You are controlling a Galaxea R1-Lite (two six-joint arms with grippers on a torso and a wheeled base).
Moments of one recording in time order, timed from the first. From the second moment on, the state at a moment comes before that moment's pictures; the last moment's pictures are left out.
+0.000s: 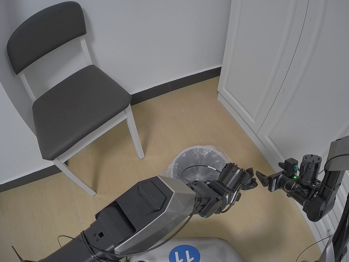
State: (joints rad) left arm -0.92 2.76 -2.00 -0.02 0.33 -0.24; right arm 0.15 2.10 -0.25 -1.55 0.00 -0.09
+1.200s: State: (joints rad) left arm -1.07 2.74 -2.00 0.05 0.22 -0.38; right arm 0.16 2.12 -0.25 -1.55 0.00 -0.09
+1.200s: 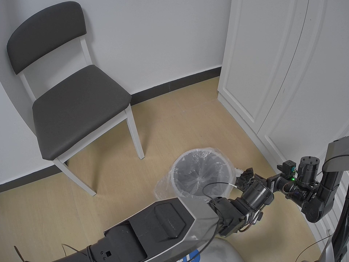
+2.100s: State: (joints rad) left arm -0.93 2.81 -2.00 -0.01 0.25 -0.33; right arm 0.15 2.16 -0.26 -1.55 0.00 -0.09
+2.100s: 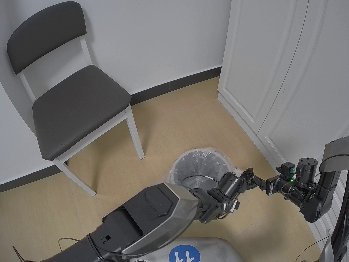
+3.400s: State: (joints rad) left arm -1.03 2.82 -2.00 0.04 0.32 -0.34; right arm 0.15 2.21 -0.28 -1.55 0.00 -0.09
